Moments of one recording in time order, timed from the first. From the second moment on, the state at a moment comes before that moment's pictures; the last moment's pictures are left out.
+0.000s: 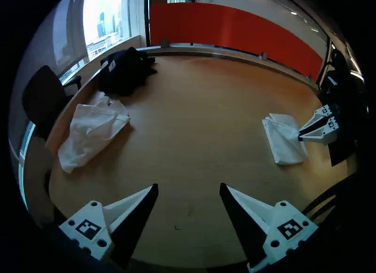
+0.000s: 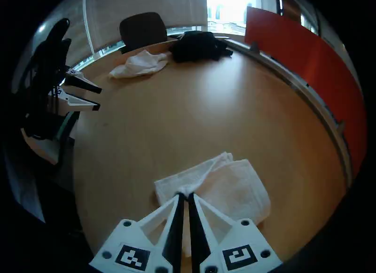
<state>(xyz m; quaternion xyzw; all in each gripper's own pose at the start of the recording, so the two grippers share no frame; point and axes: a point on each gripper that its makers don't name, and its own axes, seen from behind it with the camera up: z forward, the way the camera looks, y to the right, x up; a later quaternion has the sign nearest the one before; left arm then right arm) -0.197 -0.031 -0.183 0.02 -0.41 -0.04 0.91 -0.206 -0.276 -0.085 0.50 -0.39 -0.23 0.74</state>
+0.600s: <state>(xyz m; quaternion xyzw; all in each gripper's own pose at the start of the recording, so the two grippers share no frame) -0.196 -0.032 -0.188 0.02 -0.41 -0.04 0.91 -0.203 -0.273 -0.087 0.49 -0.39 -0.23 0.74</state>
